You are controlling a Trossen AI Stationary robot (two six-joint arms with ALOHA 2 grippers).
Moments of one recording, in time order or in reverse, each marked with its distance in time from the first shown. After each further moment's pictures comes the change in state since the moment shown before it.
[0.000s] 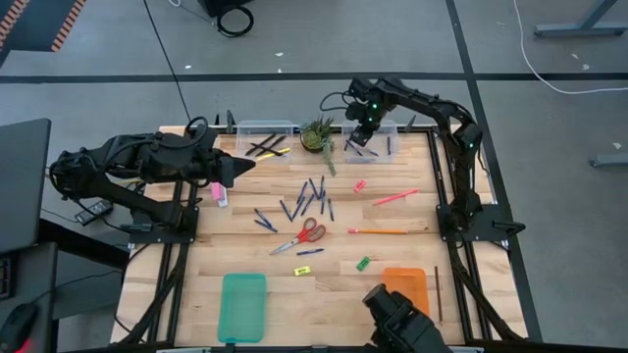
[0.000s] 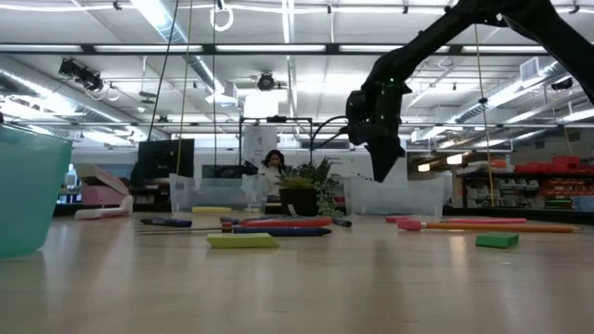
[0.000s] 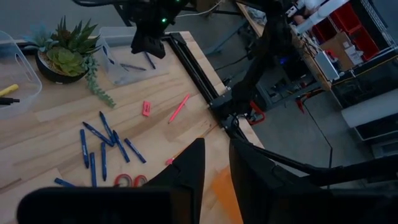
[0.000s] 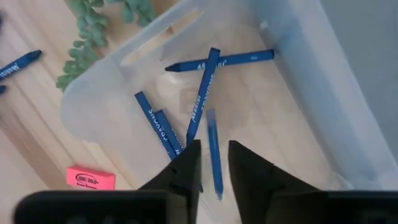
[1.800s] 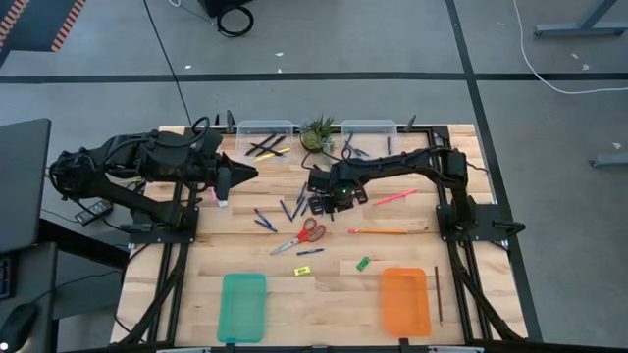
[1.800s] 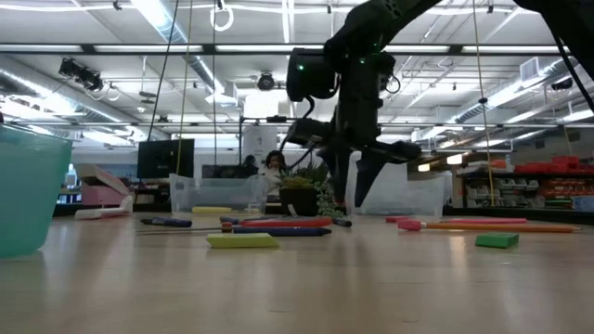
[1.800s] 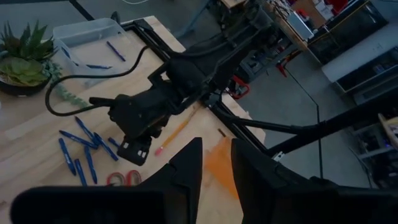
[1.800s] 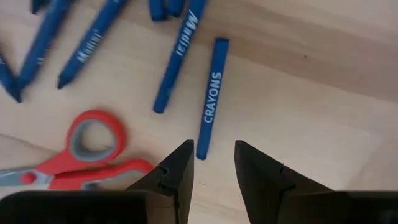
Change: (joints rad) left arm -0.001 -0.002 0.000 0.051 0.136 0.189; right arm 0.686 -0.001 -0.232 0.239 0.049 1.417
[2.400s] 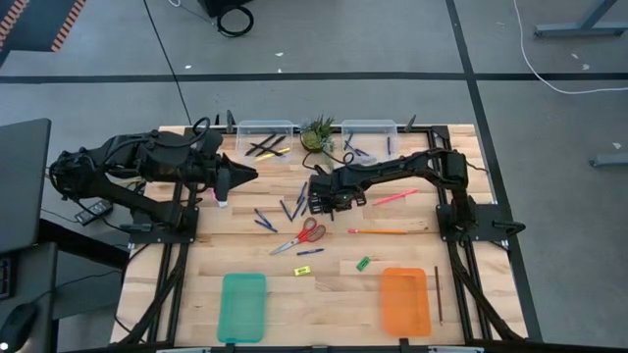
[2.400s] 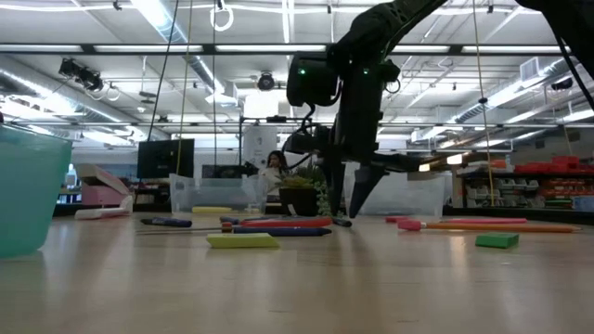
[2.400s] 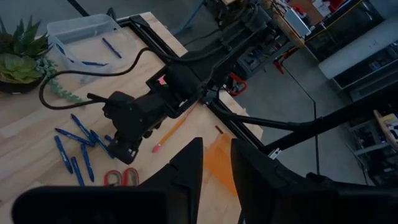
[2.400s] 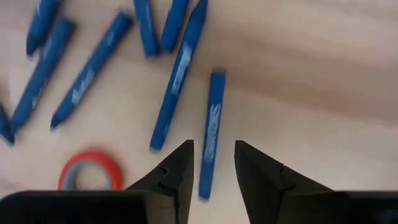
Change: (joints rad) left arm 0.000 0.000 0.000 0.001 0.018 0.000; right arm 0.022 0.000 -0.061 0.116 0.153 0.067
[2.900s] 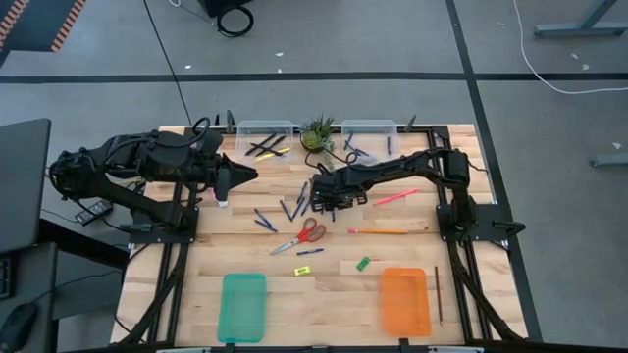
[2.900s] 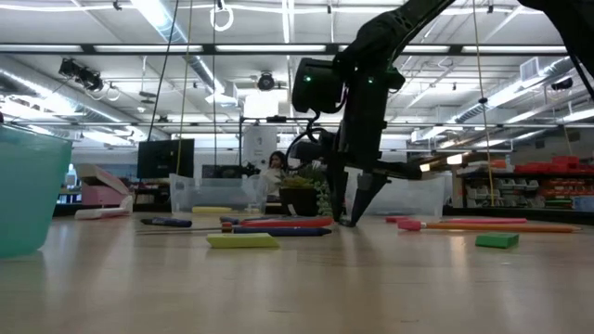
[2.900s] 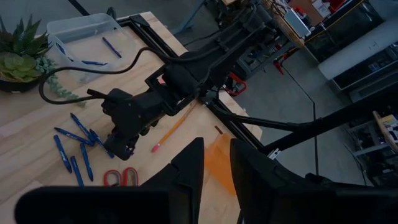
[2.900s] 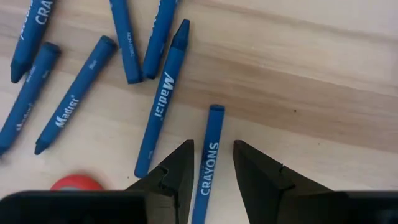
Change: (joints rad) left arm 0.000 0.000 0.000 0.000 0.000 -0.006; right arm -0.012 -0.006 -0.069 0.071 -0.001 -0.002
